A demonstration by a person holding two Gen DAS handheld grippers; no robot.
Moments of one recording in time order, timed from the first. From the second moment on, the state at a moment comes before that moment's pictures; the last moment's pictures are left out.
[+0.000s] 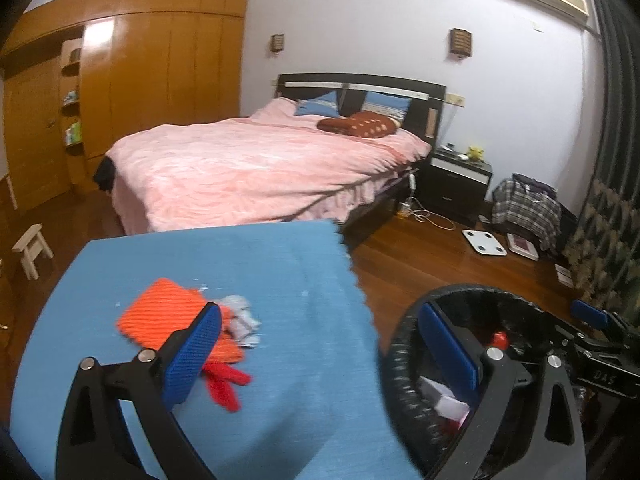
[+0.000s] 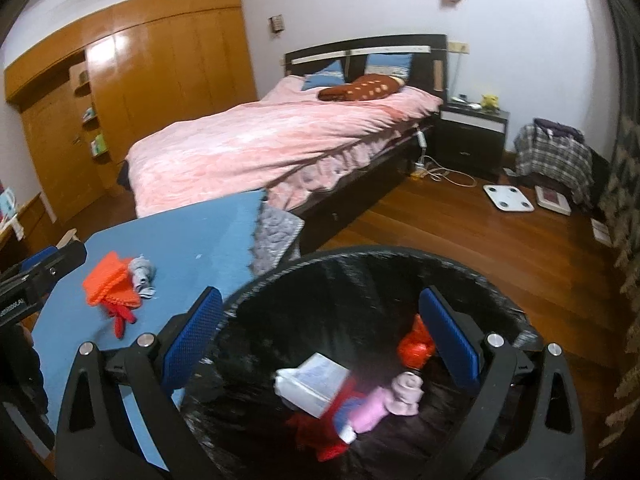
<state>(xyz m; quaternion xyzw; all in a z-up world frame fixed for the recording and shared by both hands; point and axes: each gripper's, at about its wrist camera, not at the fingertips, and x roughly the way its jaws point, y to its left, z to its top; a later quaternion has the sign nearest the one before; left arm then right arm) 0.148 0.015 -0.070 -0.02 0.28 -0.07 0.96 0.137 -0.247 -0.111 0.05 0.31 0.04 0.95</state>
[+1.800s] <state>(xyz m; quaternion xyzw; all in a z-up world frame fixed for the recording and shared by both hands) 0.220 0.134 -0.184 -0.07 0.39 0.00 0.92 0.228 -0.075 -0.142 -0.02 0.33 0.16 0.93</state>
